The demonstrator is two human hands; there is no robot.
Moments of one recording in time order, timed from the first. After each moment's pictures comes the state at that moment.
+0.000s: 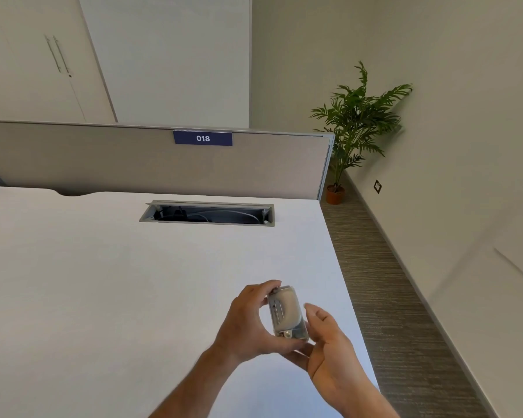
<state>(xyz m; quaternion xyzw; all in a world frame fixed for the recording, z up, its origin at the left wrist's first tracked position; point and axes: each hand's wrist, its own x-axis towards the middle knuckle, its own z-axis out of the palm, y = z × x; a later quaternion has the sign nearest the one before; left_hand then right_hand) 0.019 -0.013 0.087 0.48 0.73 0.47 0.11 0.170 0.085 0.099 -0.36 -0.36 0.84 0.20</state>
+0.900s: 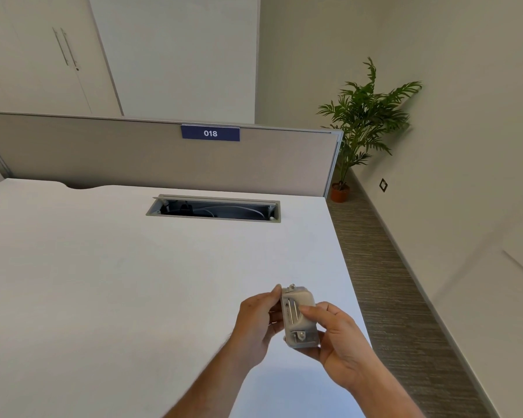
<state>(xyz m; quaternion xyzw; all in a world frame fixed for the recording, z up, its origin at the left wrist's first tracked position) 0.036 0.002 0.102 0.05 0.55 0.69 0.46 0.162 0.092 0.117 -0.36 -0.44 0.81 0.13</state>
